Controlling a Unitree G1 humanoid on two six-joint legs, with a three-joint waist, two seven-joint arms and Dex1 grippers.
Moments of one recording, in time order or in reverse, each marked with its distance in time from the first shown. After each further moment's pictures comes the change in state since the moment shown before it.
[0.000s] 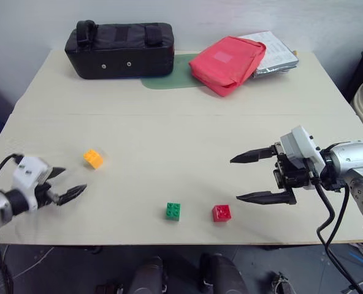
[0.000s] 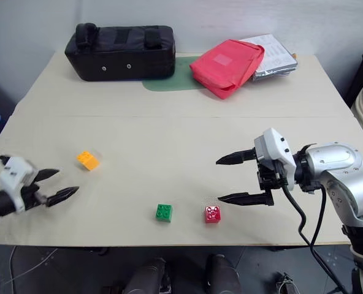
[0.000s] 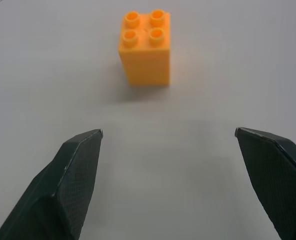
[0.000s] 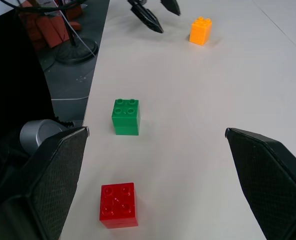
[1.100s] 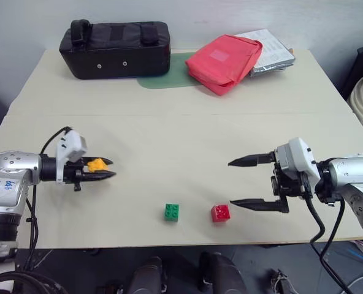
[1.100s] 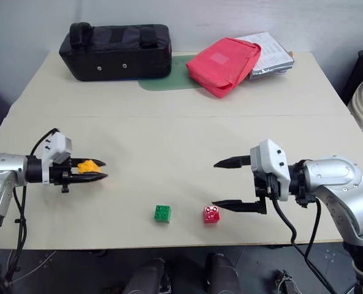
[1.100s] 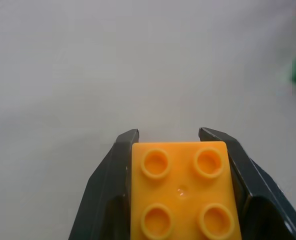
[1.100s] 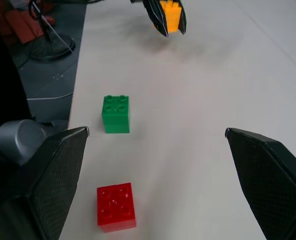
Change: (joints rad) left arm -0.280 0.091 -0.322 -0.019 -0.092 -0.067 -0.442; right arm 0.141 -0.005 -0.038 -0.129 -0.026 -0.034 -0.097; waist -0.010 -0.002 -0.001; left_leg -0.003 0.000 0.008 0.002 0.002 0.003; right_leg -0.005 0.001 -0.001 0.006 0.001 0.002
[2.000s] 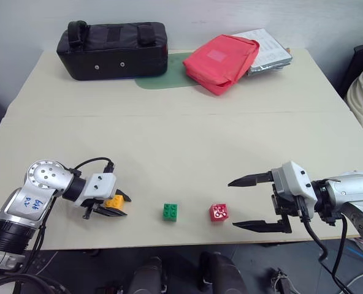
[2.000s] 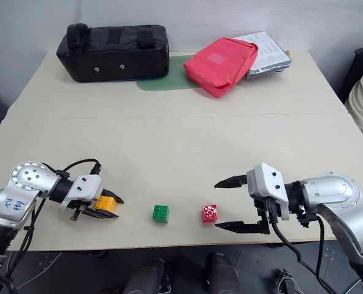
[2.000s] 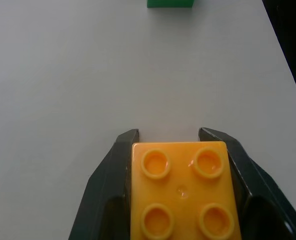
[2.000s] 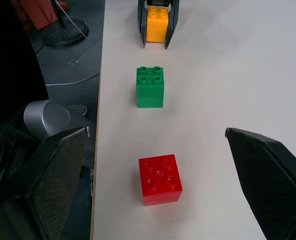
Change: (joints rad) left arm 0.020 -0.012 -0.211 0.020 0.155 -0.286 -0.100; right arm 0.123 -0.019 0.001 -0.074 -0.019 -0.025 -0.010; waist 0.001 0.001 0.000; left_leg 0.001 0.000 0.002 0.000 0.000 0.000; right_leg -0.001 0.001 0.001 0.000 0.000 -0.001
